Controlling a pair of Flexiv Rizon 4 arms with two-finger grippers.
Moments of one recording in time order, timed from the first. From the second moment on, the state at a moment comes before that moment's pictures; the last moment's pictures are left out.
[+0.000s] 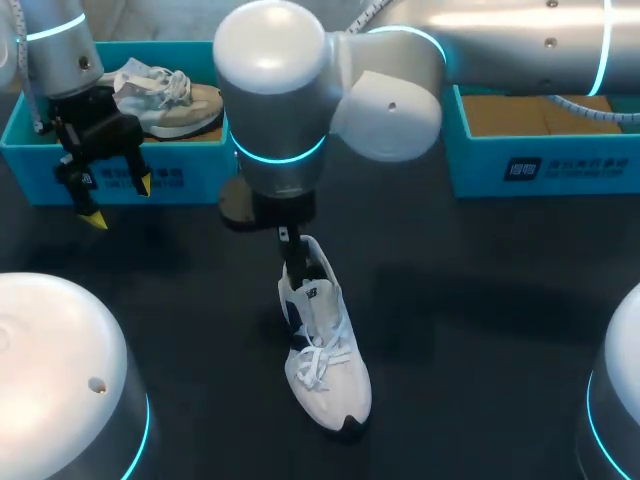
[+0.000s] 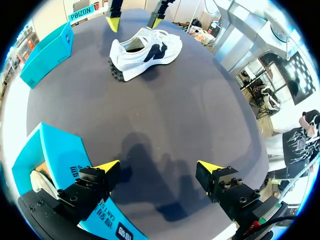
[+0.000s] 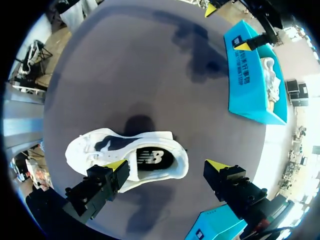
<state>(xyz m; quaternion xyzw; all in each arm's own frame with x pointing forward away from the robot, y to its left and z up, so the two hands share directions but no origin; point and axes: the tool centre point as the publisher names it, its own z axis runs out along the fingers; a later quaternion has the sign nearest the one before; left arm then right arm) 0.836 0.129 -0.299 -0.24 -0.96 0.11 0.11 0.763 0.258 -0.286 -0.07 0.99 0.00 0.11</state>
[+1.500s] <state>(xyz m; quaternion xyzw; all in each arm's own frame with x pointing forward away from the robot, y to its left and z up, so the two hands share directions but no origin) 0.836 0.129 -0.299 -0.24 -0.96 0.11 0.11 0.813 0.244 -0.375 -0.08 0.99 0.01 0.08</state>
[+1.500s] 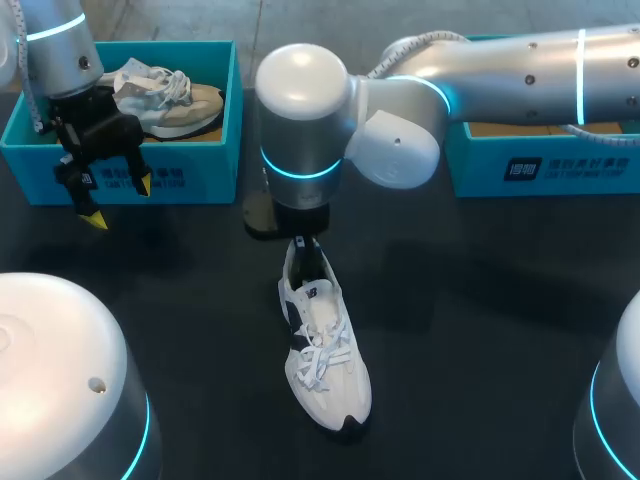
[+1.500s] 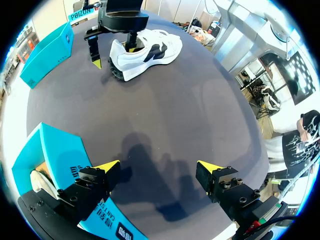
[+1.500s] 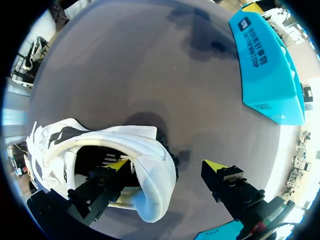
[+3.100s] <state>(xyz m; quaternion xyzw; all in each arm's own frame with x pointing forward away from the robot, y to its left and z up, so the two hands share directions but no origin) 0.836 0.129 -0.299 -0.24 -0.96 0.11 0.11 0.848 0.159 -0.276 0.06 0.99 -0.06 0.12</state>
